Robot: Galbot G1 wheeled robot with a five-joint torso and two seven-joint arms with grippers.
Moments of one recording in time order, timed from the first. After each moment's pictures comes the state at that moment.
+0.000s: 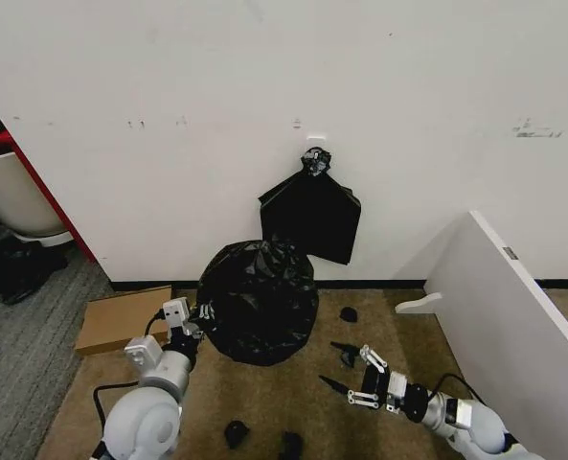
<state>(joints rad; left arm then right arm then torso) 1.47 -1.22 -0.37 -2.11 -0.63 0.10 -0.28 -1.42 0.95 0.24 1.78 0.58 0.64 -0.73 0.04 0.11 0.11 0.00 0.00</state>
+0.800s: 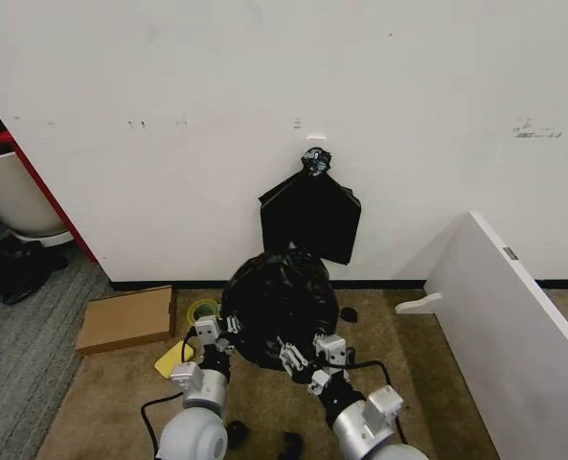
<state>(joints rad) 1.47 -1.38 -0.27 -1.95 -0.36 -0.10 -0.15 -1.33 1.01 -0.21 2.28 0.58 -0.16 0.52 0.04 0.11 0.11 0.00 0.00</state>
